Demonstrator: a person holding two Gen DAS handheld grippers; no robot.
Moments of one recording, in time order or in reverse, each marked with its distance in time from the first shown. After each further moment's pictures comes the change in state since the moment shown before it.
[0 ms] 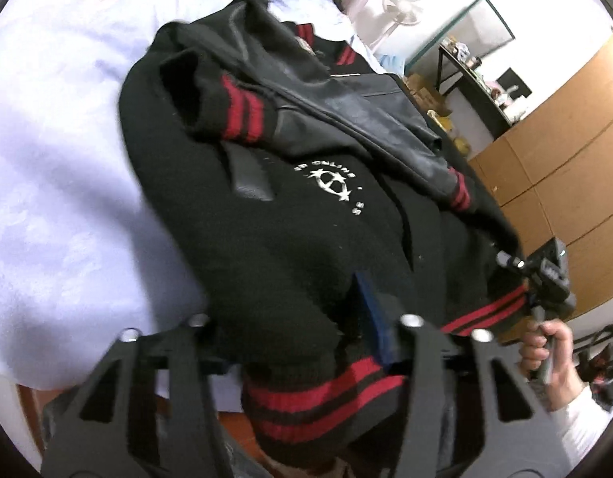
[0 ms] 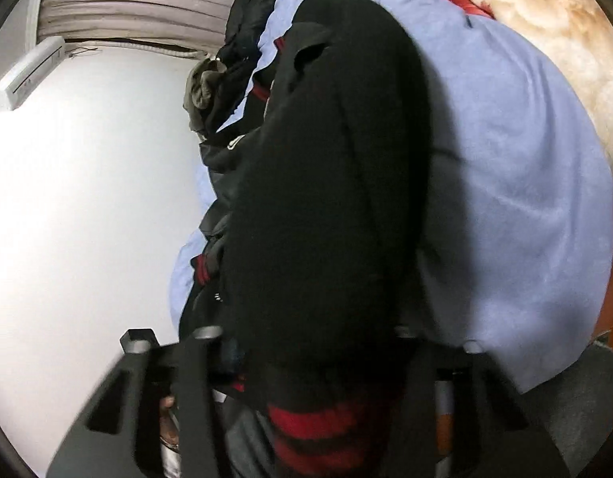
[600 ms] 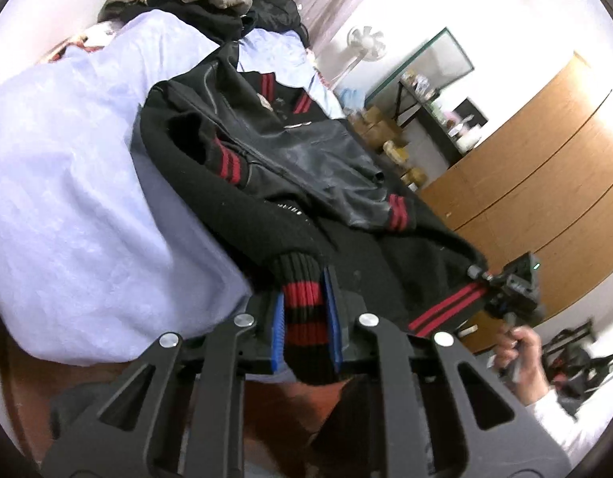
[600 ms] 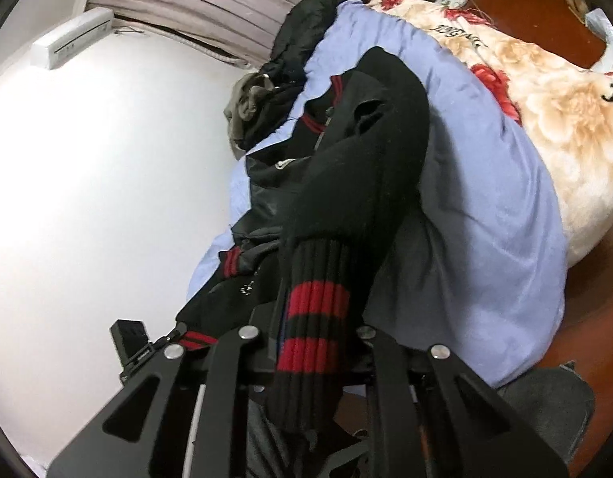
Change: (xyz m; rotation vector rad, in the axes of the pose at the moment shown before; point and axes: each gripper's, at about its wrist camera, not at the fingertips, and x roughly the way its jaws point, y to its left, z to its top) left arm -0.081 -0.021 0.002 0.053 -0.101 -0.102; right arm -0.061 0.060 -0.003 -0.152 -0.090 0.011
